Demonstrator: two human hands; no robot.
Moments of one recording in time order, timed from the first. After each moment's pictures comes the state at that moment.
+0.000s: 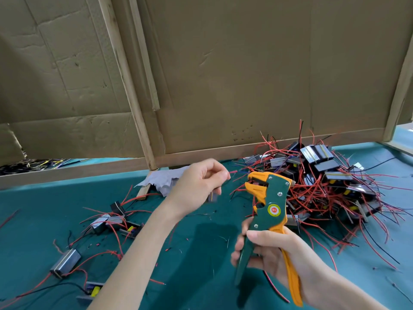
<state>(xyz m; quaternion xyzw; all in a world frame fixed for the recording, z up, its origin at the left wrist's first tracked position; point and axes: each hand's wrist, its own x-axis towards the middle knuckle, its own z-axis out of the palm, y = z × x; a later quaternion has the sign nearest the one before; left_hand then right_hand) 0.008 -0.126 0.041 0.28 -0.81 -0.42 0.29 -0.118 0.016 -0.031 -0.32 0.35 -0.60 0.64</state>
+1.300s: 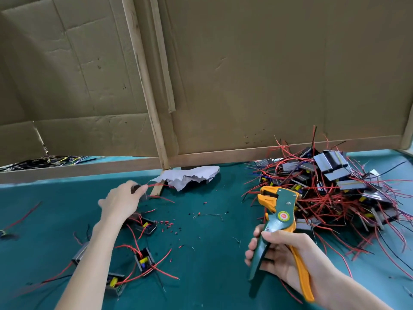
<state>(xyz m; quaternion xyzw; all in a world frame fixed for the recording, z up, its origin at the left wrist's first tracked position) 0.142 -0.231 -0.006 0.66 -0.72 -0.09 0.19 -0.121 0.008 -0.041 -0.19 0.37 -0.61 0.68</state>
